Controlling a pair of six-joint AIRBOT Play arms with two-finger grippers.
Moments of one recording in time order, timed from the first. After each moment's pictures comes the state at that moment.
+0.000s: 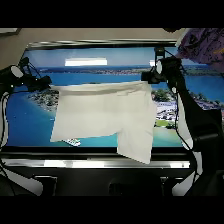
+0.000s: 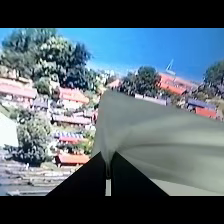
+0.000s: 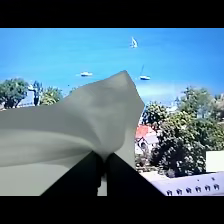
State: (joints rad) left arm 0.16 -1.83 1.76 1.37 -1.10 -1.68; right arm 0.18 -1.88 1.93 -1.71 1.12 1.83
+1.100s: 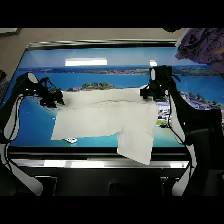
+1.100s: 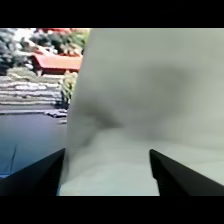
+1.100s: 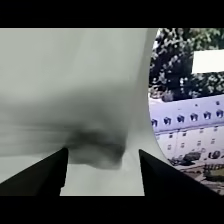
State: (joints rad) left arm 0.12 -1.96 1.78 1.31 -1.41 -1.71; right arm 0.18 -2.00 1.93 -1.67 1.41 1.81
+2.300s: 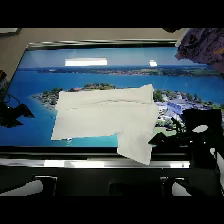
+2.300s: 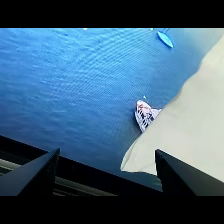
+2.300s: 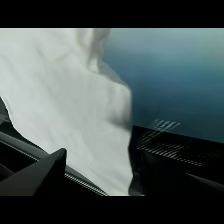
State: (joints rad) left arm 0.41 -1.36 1.24 1.41 -1.44 -1.67; right arm -0.34 -1.22 0.53 -0.86 1.26 1.16
